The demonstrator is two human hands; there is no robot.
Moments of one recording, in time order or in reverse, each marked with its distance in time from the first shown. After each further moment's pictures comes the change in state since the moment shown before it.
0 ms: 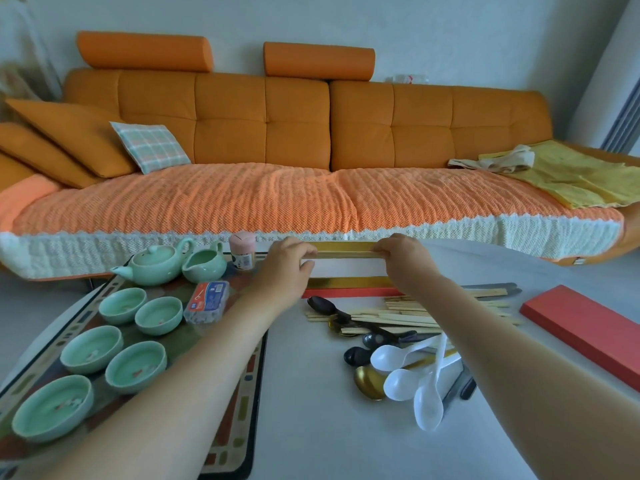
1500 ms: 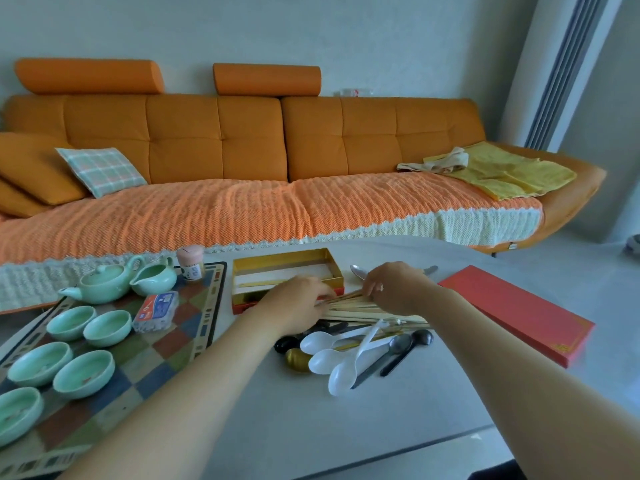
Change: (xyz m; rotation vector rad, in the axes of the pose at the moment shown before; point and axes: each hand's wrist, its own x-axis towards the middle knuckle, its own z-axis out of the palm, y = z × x) left_hand -0.032 0.114 0.034 0.166 -0.463 0.201; right_hand -0.096 0.055 -0.084 -0.091 -0.328 0.008
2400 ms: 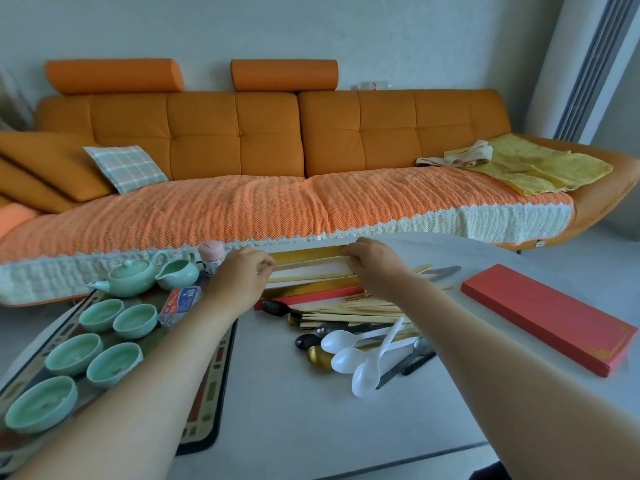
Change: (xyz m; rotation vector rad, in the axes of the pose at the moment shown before) left_hand -0.030 -0.096 -0.035 -0.052 0.410 -0.287; right_hand 0.049 -0.050 0.019 0.159 0.288 -0.170
